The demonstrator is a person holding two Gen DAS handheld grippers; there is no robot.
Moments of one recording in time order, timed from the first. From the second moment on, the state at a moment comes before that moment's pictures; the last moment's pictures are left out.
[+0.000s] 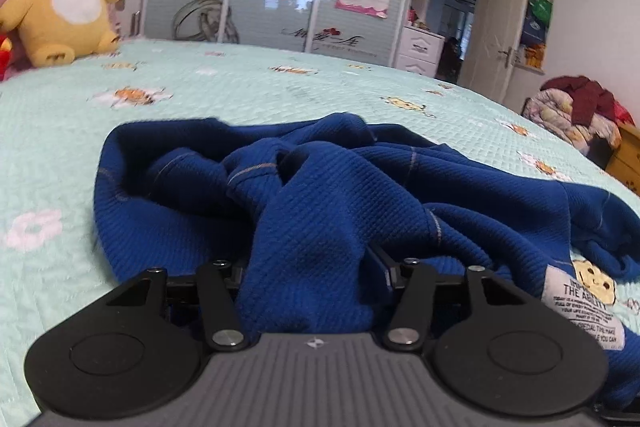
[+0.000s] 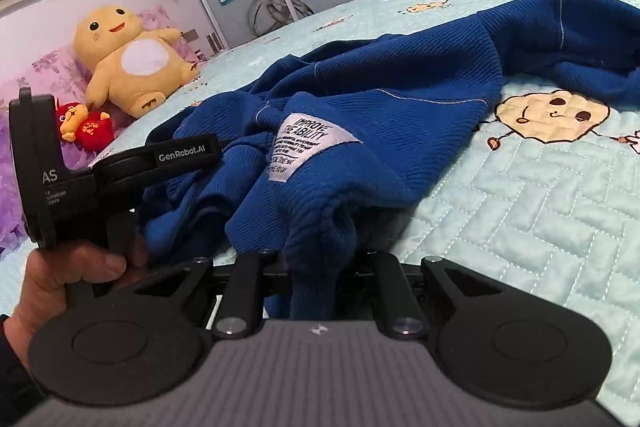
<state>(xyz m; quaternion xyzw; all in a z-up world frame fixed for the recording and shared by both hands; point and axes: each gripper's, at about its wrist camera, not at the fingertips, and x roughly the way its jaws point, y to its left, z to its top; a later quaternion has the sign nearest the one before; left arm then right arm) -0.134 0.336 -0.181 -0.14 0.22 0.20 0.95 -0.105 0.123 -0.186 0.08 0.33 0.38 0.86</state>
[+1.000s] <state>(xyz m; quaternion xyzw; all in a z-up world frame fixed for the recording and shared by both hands) -0.276 0.208 -0.152 -0.17 0.27 0.24 0.92 -0.145 -0.057 -0.135 0.13 0.29 0.33 0.89</state>
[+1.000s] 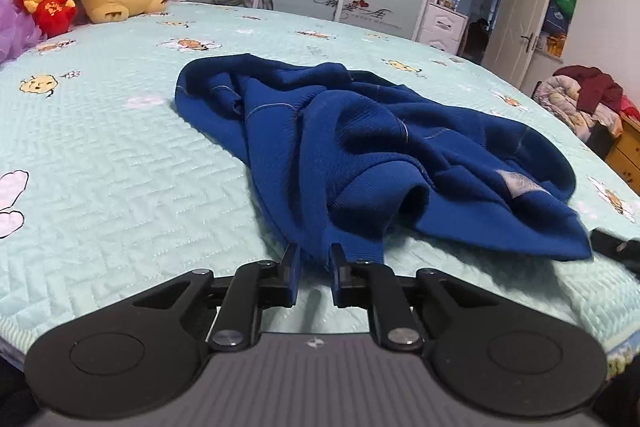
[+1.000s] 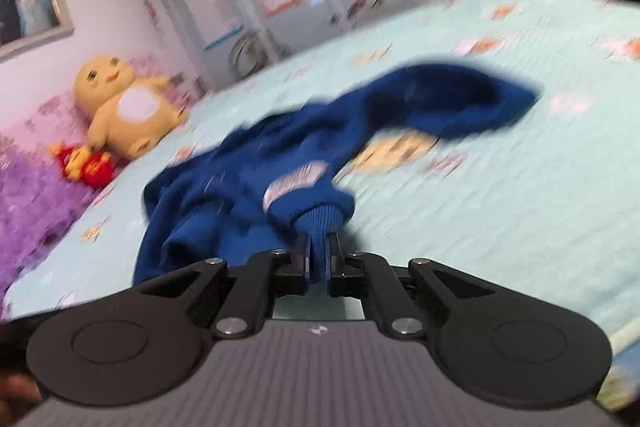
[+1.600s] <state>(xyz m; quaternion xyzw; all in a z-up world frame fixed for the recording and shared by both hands) -0.238 0.194 -0.136 -0.14 0.26 0.26 0.92 -0.128 -0.095 -0.161 0.23 0.37 0.30 0.85</state>
